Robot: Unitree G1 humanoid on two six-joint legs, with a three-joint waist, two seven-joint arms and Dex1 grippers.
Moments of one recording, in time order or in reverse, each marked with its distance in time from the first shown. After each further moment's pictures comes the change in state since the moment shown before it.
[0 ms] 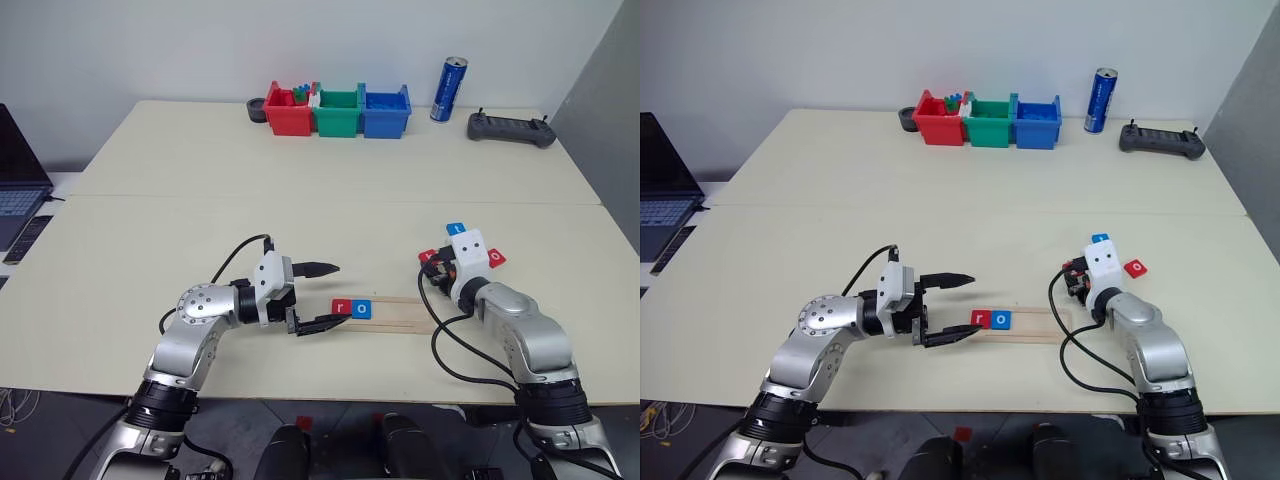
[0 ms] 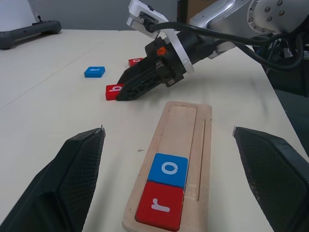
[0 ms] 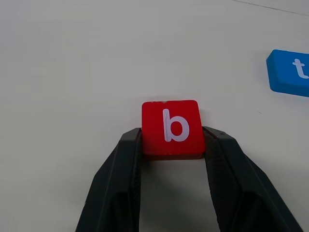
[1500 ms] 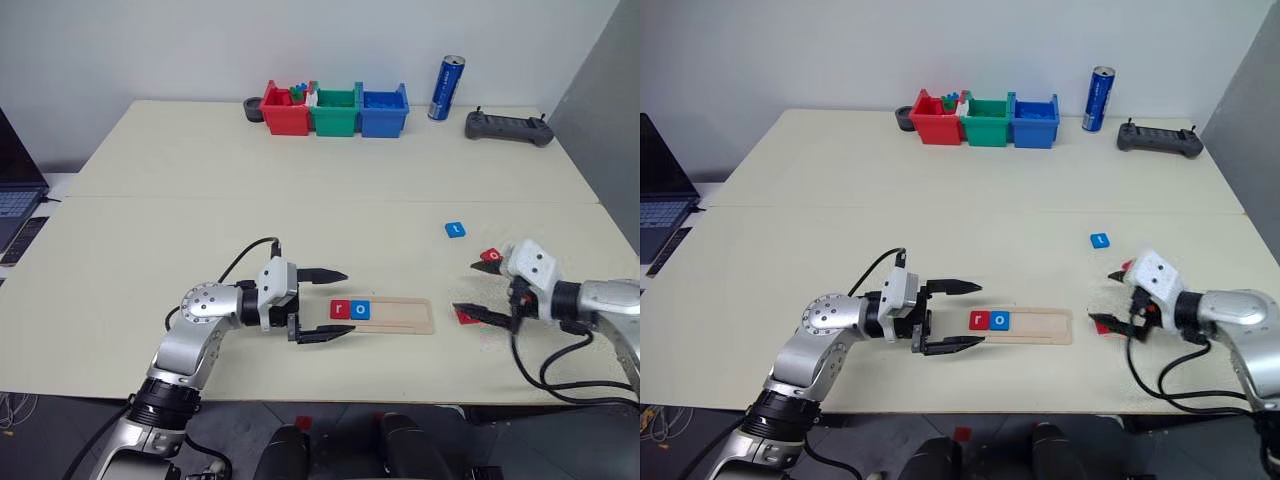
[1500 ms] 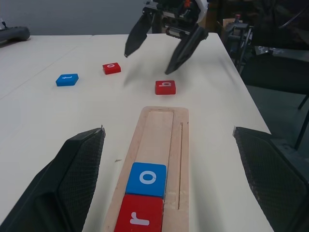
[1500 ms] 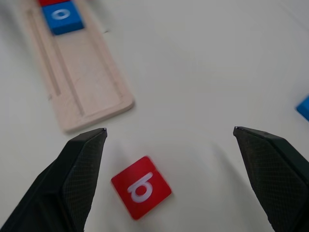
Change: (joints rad) left arm -0.018 -0.007 -0.030 0.009 -0.004 -0.025 -0.073; right arm 0.094 -0.529 -0.058 0.195 0.081 -0.591 0.913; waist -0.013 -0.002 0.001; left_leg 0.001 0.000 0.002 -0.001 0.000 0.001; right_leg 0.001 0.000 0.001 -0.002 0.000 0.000
